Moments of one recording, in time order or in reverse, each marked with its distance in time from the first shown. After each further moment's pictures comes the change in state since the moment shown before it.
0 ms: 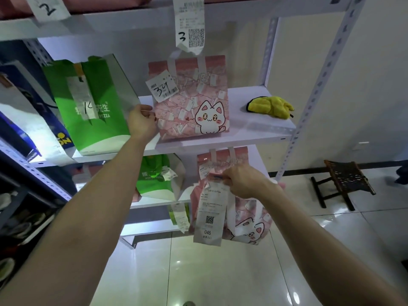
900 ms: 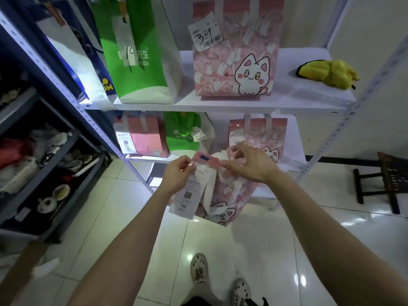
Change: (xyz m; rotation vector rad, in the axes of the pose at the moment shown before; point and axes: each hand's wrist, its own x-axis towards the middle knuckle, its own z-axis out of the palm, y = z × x) left_hand -0.259 -0.139 -0.036 0.139 -0.389 -0.108; right_hand 0.005 -0.024 0.069 0.381 0.030 -0.080
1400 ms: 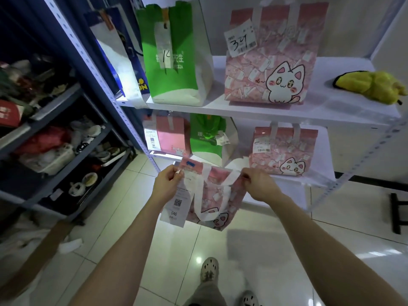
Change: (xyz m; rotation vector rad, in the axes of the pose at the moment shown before) left_hand -0.046 -0.056 -0.064 -0.109 0.204 -0.209; right_hand 0.023 0.002 0.074 -0.022 -0.074 -0.014
